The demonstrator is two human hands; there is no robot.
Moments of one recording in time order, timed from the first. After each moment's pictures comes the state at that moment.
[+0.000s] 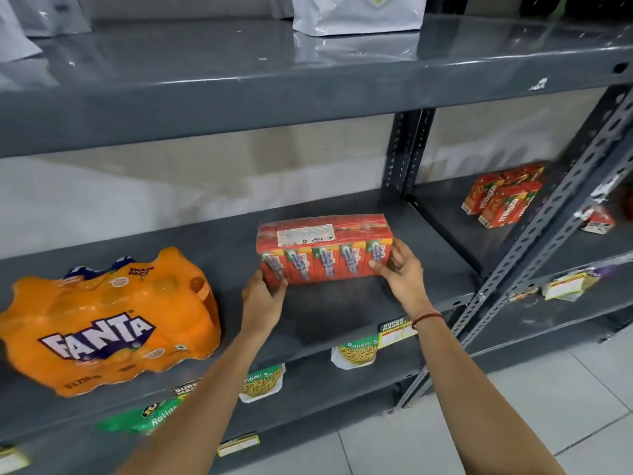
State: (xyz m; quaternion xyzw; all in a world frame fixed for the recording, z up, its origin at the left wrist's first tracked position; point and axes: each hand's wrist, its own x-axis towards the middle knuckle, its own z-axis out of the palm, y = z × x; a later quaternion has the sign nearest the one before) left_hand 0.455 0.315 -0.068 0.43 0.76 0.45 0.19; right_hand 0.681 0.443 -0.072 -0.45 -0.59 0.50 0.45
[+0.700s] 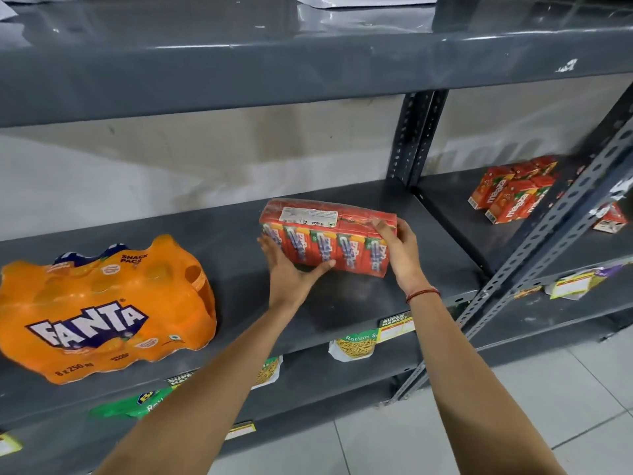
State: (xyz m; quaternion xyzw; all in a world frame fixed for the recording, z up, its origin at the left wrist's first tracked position) left_hand 0.487 0.354 -0.069 0.41 0.71 0.51 0.24; right_hand 0.660 0.459 -0.048 -0.47 -0.53 0.55 0.45
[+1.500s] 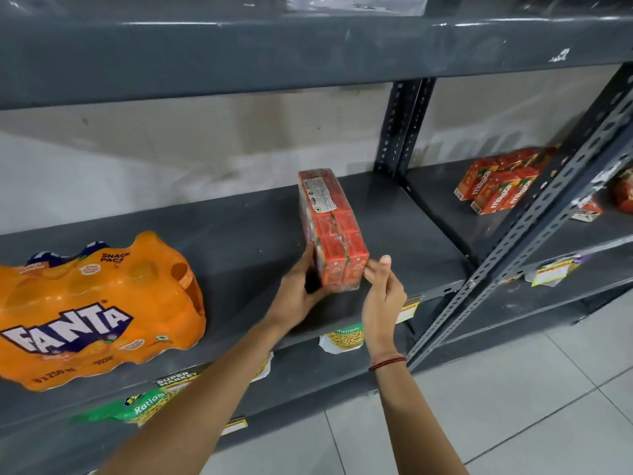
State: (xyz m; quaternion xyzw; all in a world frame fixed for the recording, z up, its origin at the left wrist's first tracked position) left_hand 0.501 0.334 -0.079 0.61 0.59 0.43 0.30; right_hand 0.638 0.351 -0.065 -0.49 -0.45 0.42 0.61
